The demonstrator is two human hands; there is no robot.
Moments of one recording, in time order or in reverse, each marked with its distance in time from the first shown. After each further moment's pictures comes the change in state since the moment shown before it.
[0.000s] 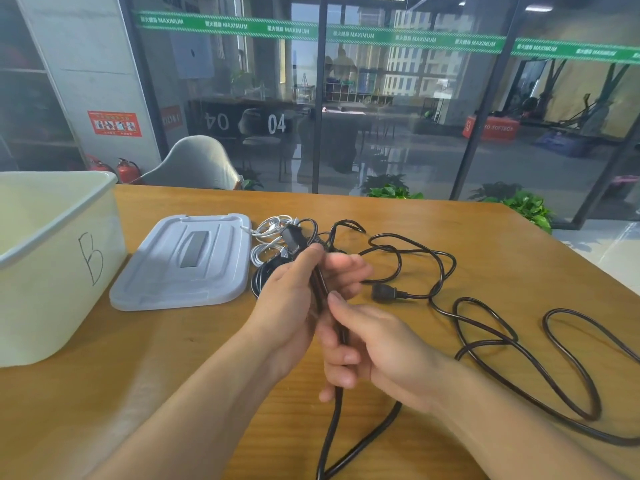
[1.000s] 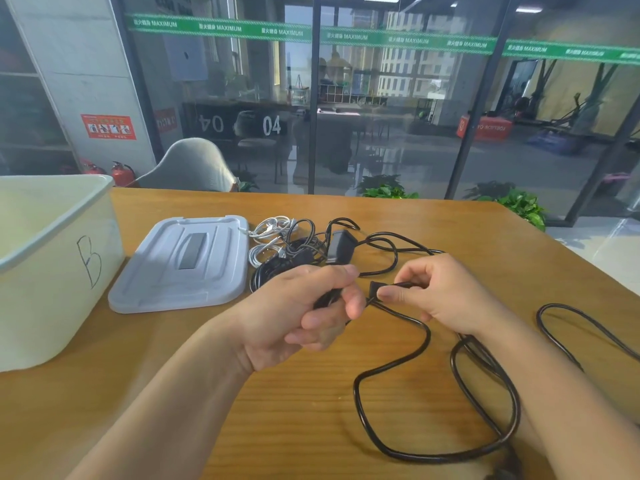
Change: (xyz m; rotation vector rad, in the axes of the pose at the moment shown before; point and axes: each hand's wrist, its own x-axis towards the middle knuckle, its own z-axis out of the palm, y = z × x) left_hand -0.015 0.035 -0.005 0.327 -0.502 -0.274; right_hand -0.022 -0.033 -0.099 -0.925 0.601 -0.181
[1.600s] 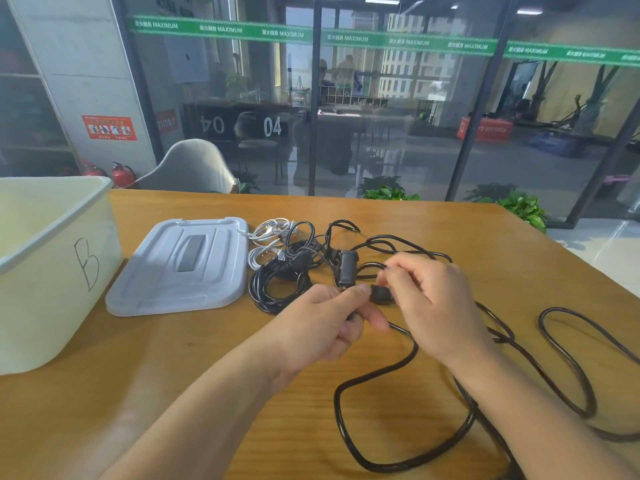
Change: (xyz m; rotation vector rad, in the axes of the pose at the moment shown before) left_hand 0.021 -0.030 0.011 0.236 0.250 -0.053; right_hand -0.022 -0.039 0.034 -0.123 0.367 -0.262
